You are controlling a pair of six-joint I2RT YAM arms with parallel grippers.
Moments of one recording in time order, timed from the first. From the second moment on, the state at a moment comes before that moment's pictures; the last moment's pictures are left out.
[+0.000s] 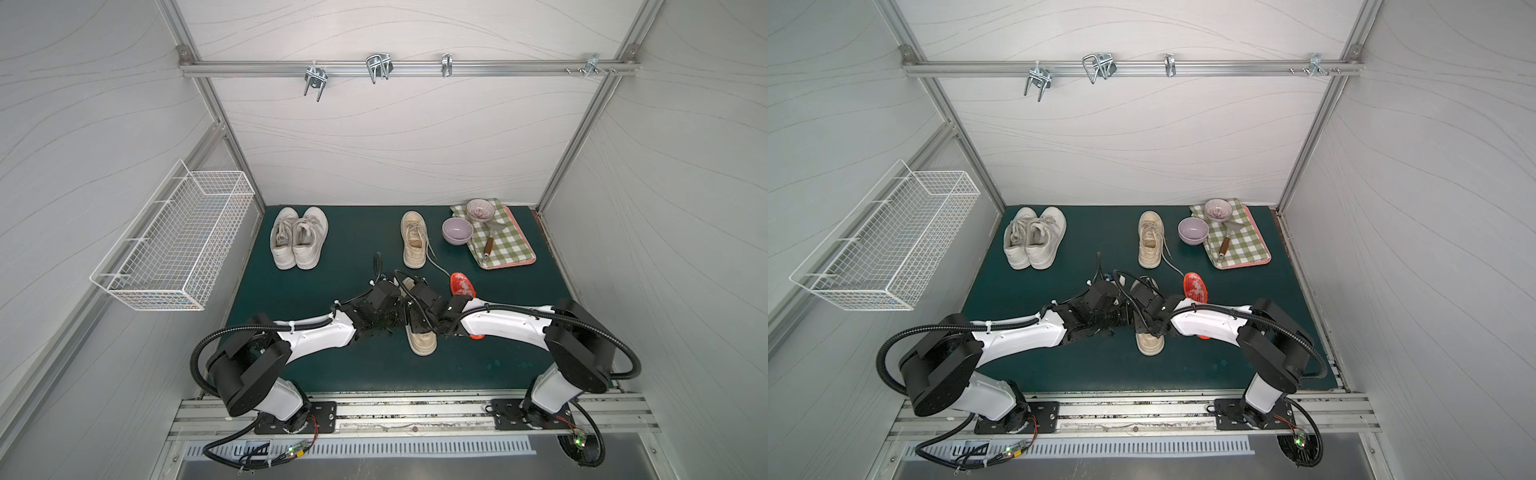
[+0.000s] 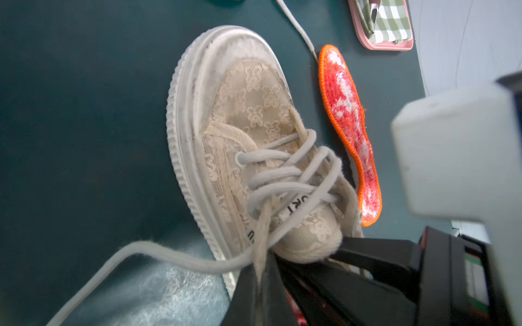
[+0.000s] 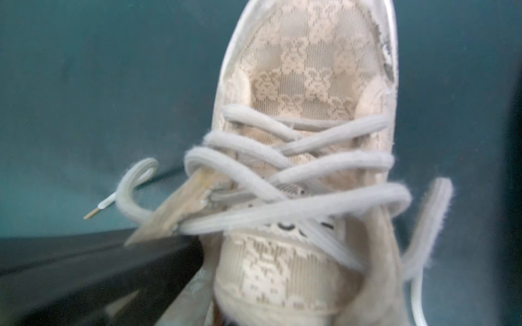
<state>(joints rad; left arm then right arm) -0.79 1.49 0.71 -0.01 0.03 -0.80 1.02 1.63 0.95 -0.39 0.18 0.68</state>
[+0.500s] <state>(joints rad) -0.79 1.54 0.77 -0.09 0.04 -0.76 1.02 1.56 0.92 -0.39 0.15 0.65</state>
